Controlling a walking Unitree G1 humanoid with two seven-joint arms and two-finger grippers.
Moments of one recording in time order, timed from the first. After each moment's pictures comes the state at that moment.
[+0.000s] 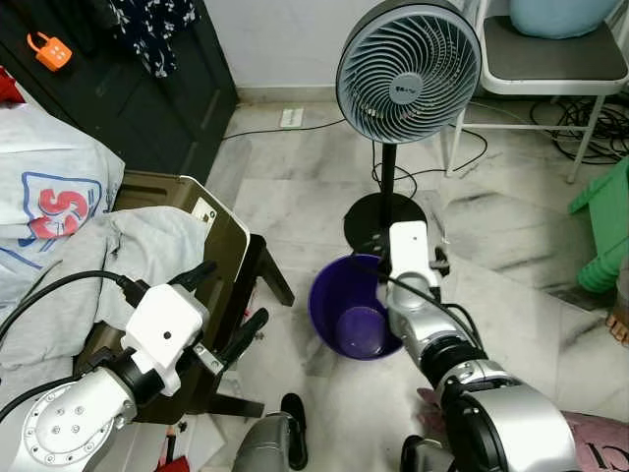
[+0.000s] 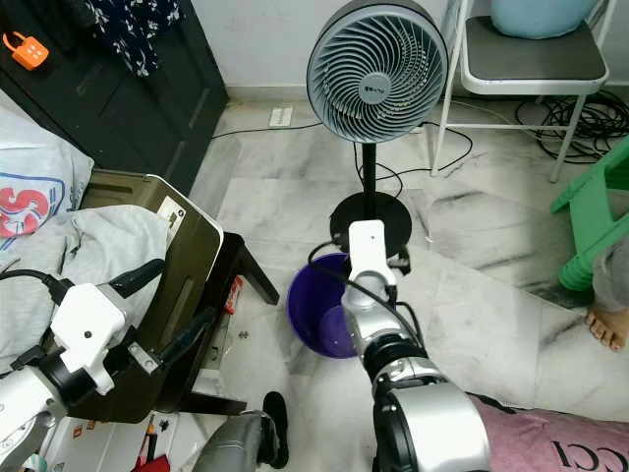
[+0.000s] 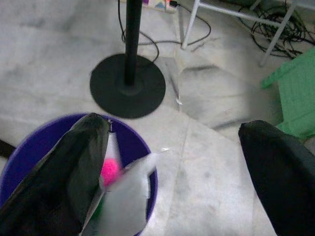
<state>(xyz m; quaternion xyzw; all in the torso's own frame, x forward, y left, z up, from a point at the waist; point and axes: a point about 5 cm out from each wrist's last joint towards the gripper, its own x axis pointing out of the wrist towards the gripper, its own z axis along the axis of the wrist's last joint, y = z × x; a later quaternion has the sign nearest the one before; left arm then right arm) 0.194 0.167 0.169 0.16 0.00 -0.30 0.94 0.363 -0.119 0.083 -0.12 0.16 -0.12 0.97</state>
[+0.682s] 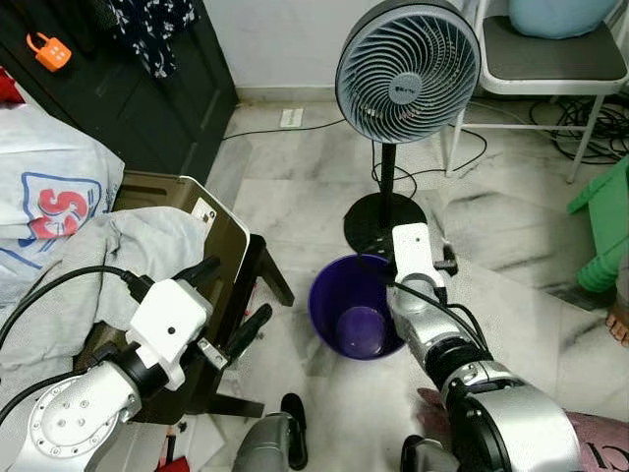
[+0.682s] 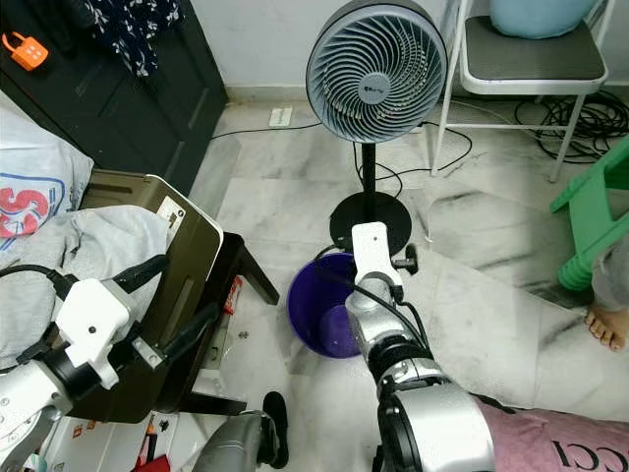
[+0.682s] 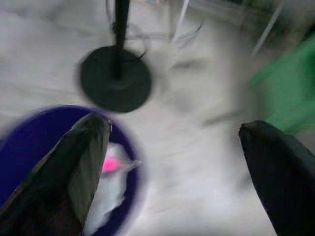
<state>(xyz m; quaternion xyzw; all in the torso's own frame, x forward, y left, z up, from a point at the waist) 0.199 0.165 0.170 0.16 -0.01 -0.31 0.94 0.361 -0.125 0.077 -0.12 0.17 -0.14 0.97</state>
